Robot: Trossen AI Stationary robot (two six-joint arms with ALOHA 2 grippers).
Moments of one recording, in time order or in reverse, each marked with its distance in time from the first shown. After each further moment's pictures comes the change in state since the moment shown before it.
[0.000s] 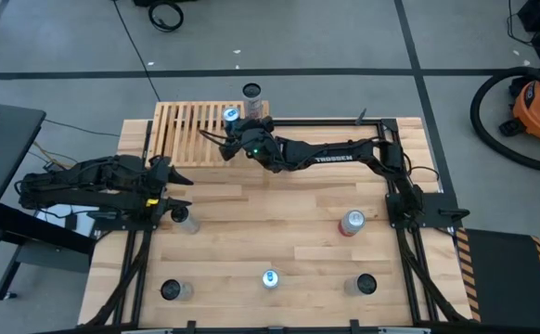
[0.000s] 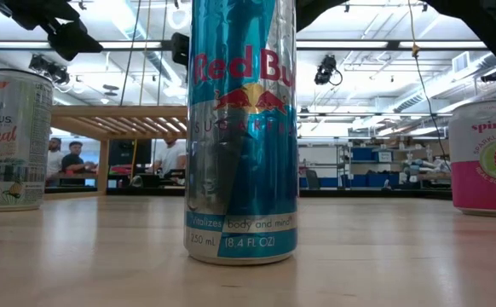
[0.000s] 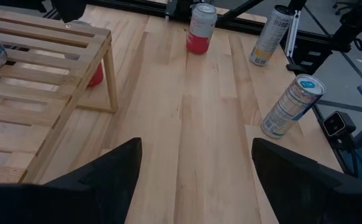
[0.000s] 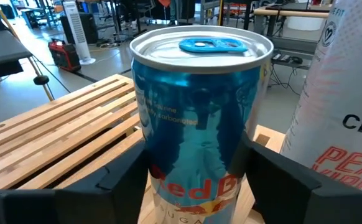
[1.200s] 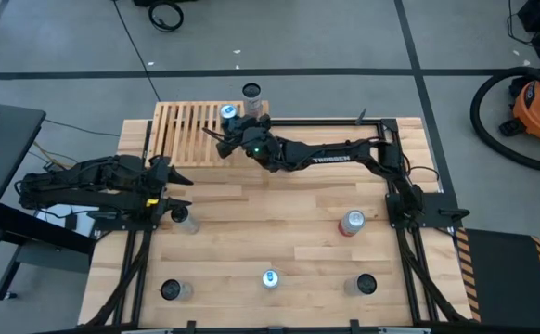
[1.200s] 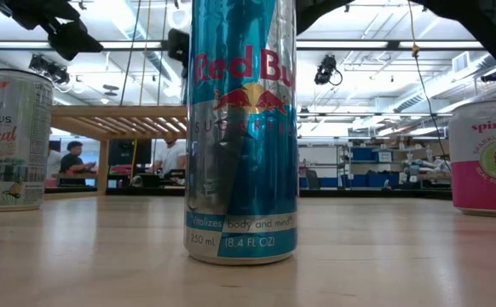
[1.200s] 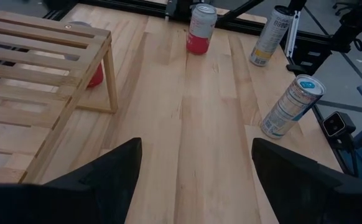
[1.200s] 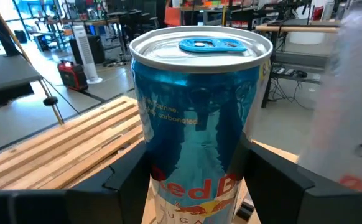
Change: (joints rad) left arm 0.000 0.000 0.000 0.004 0.000 0.000; right arm -0.003 0.033 0.011 0.125 0.000 -0.056
